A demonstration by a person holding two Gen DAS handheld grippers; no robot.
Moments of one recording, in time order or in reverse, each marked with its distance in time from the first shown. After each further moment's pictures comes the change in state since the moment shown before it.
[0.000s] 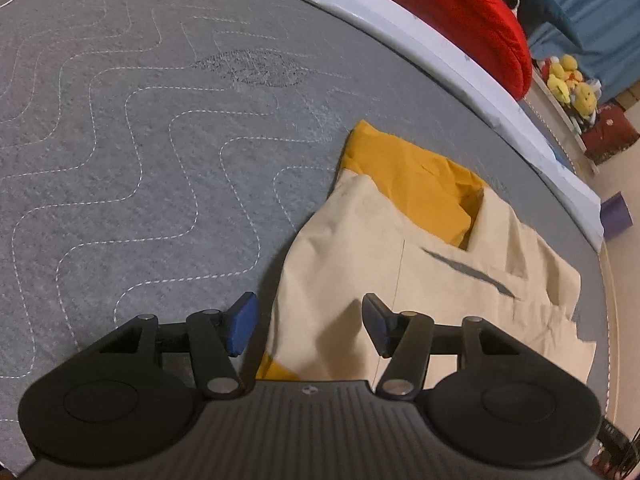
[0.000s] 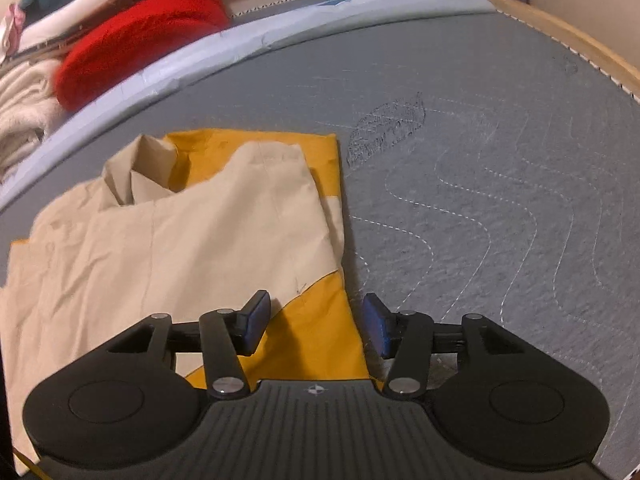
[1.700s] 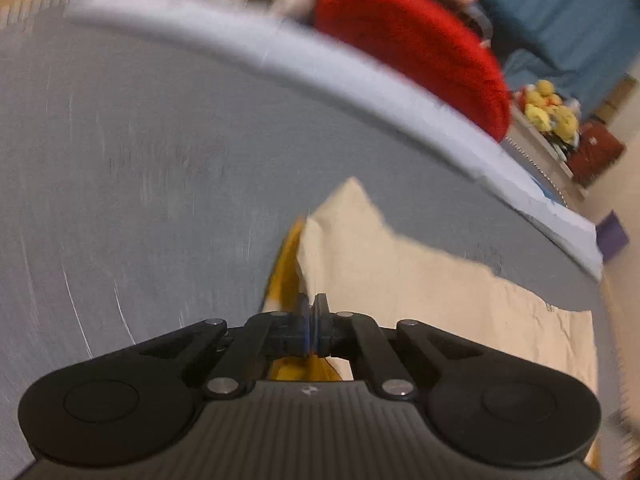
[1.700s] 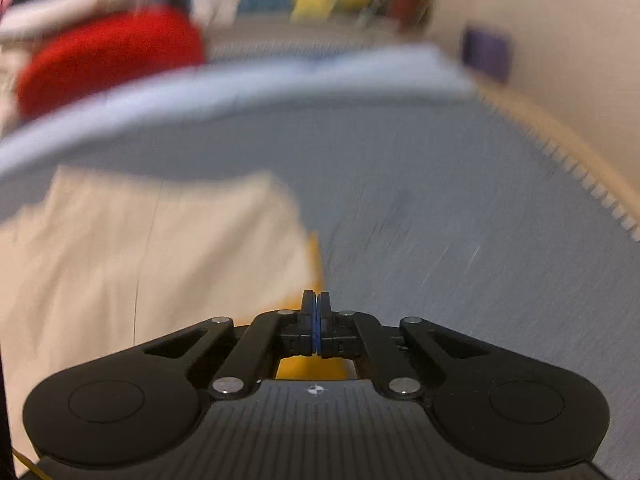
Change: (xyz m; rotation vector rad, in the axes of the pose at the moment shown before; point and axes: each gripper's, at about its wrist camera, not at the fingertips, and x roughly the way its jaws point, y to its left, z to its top) left arm 0.050 -0.062 0.056 0.121 -0.256 -0.019; right arm 0.010 0.040 0.055 -0.080 -0.265 -0.235
